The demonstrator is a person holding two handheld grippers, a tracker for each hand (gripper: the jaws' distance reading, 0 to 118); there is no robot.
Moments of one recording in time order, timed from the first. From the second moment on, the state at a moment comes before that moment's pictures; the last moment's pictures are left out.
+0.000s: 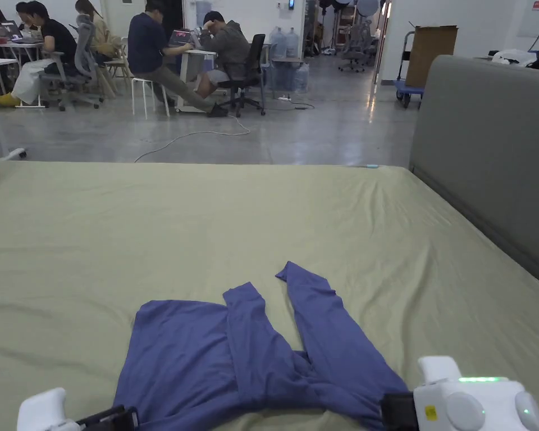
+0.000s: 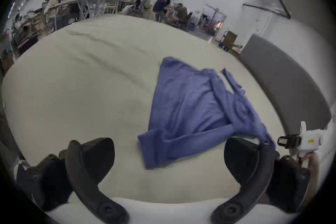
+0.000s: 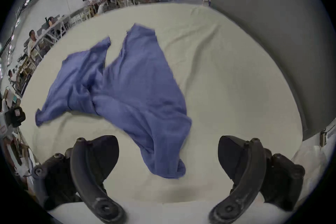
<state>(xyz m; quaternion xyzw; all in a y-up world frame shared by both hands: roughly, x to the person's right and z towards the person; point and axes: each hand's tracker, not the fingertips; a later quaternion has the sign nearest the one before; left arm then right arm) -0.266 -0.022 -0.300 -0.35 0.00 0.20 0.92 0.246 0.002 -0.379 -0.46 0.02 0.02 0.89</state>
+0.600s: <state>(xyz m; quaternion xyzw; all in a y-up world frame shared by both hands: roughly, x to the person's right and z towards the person) -0.225 0.031 -0.363 -0.35 -0.03 0.14 0.93 0.207 0.026 -0.424 -0.44 0.08 0.01 0.90</state>
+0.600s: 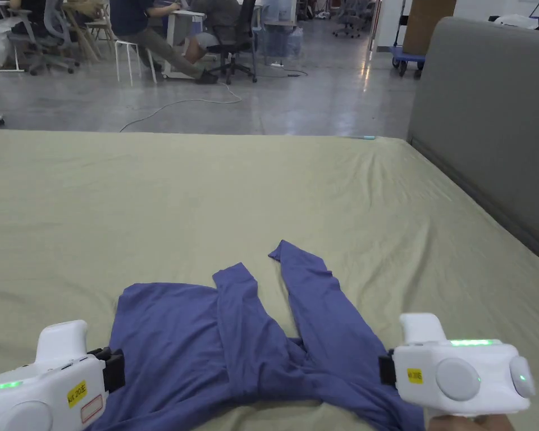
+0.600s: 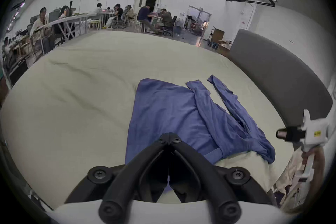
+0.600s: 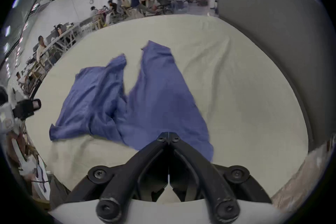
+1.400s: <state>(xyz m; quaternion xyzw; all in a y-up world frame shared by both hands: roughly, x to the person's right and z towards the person) -0.248 -0.018 -0.390 -0.39 0.00 0.16 0.91 -0.020 -0.029 -0.725 -0.51 0.15 0.10 0.84</state>
